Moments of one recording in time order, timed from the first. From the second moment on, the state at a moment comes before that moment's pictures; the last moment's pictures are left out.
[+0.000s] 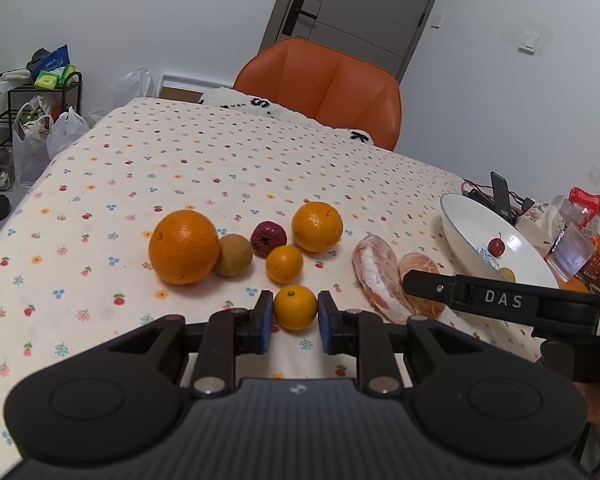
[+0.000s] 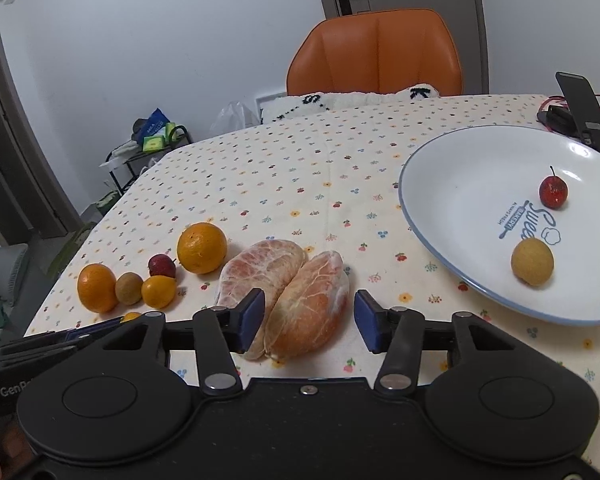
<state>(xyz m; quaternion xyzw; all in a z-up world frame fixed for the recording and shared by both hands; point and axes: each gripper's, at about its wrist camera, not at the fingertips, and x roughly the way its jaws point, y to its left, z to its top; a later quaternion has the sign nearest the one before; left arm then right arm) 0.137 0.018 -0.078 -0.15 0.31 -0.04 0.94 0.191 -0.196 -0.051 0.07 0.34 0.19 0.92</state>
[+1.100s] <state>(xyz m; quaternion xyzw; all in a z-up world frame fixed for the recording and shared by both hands) 0.139 0.011 -0.071 -0.14 0.30 -0.03 0.94 0.189 -0.198 -0.050 0.00 0.33 0.21 0.92</state>
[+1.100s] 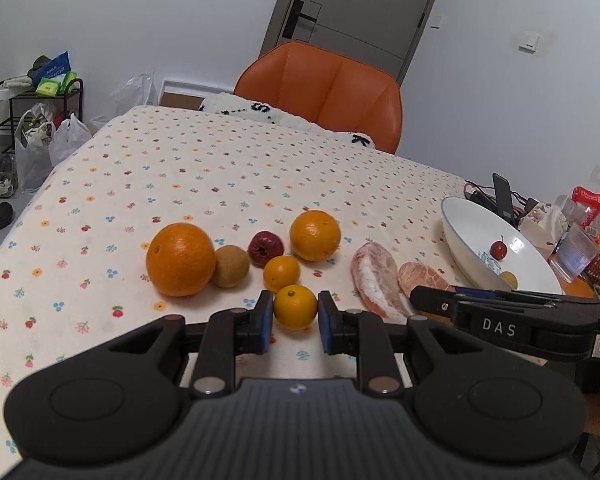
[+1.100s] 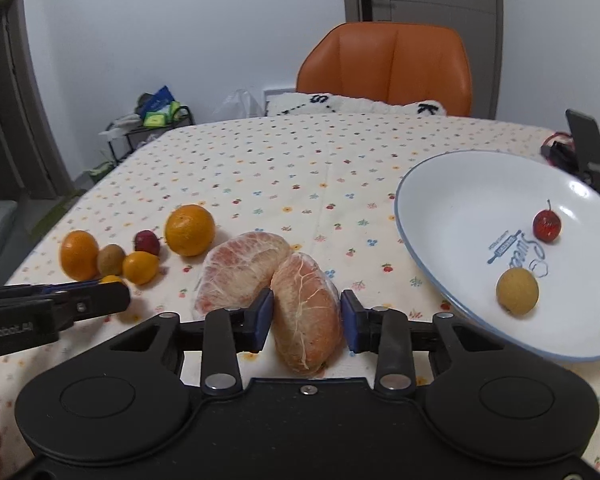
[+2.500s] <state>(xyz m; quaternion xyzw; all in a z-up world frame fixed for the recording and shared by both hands) 0.148 -0.075 -0.031 -0.10 0.26 -0.09 0.95 0.148 -0.301 -0.015 0.08 0.27 0.17 0.94</state>
